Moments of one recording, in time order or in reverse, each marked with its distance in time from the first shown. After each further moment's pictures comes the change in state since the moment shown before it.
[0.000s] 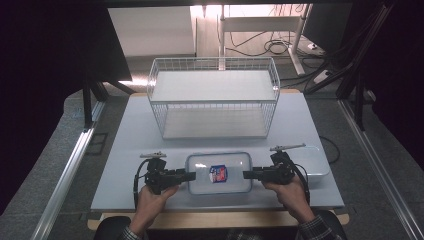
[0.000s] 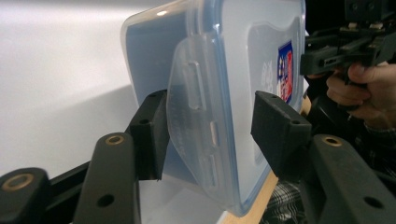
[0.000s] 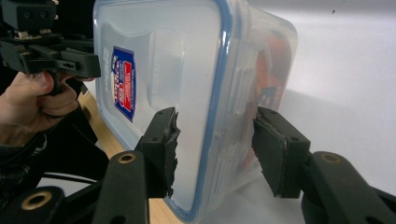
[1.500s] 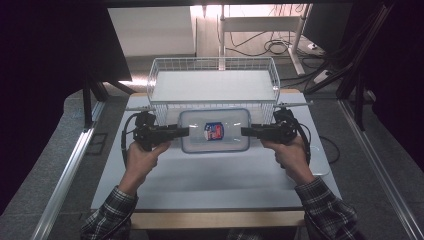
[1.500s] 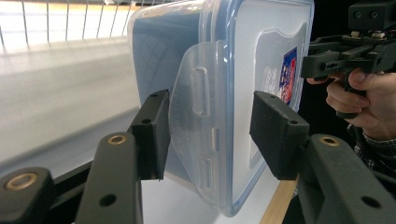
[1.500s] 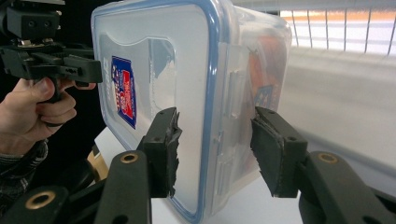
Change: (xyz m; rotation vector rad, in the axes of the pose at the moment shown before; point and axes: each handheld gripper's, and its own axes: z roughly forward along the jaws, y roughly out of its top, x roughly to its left) left arm -0.031 0.124 -0.048 -0.105 0.034 0.139; right arm 0.036 0.110 -0.037 -0.179 -0.006 -0.134
